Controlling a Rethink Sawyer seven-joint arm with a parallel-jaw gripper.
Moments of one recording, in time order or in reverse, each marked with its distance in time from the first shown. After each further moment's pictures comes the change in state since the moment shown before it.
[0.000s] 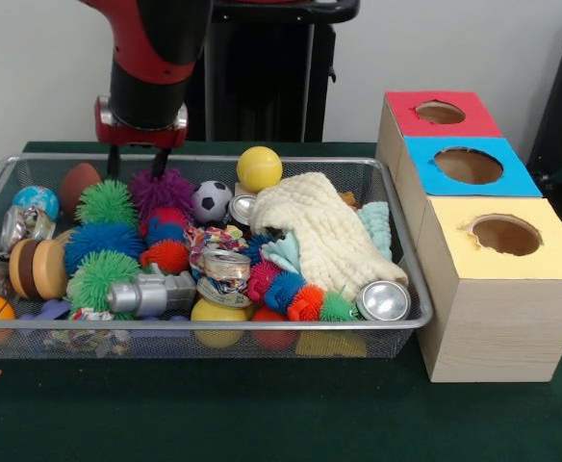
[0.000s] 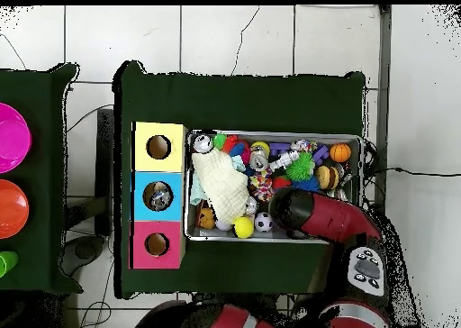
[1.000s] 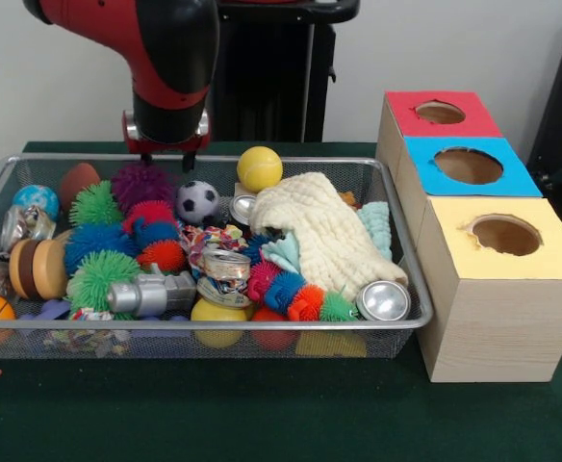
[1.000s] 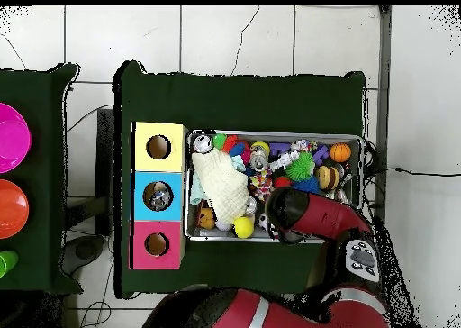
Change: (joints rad) arm -0.023 0.047 0.052 0.000 0.000 0.183 0.000
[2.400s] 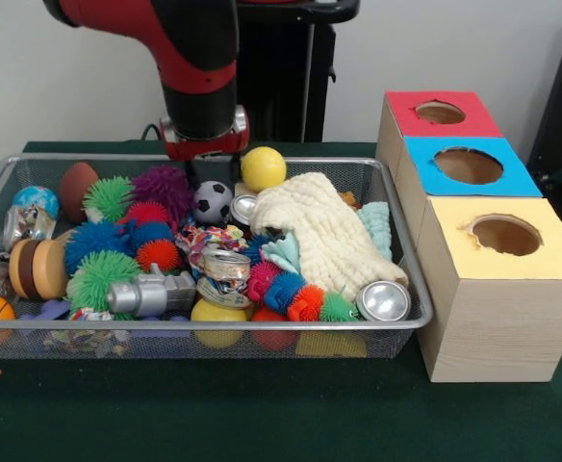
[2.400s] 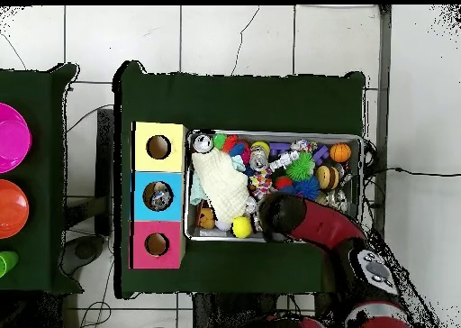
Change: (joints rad) arm -0.131 -0.096 0.226 0.150 0.006 -0.131 0.000
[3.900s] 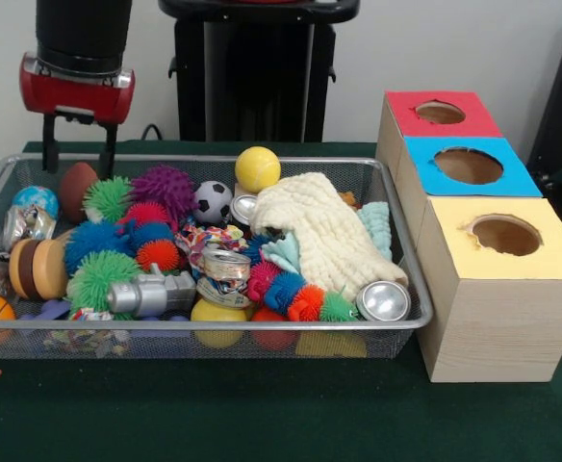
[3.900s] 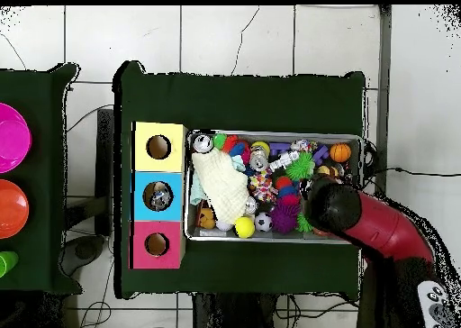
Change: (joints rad) arm -0.065 -0.187 -0.059 -0.076 0.021 -0.201 0.000
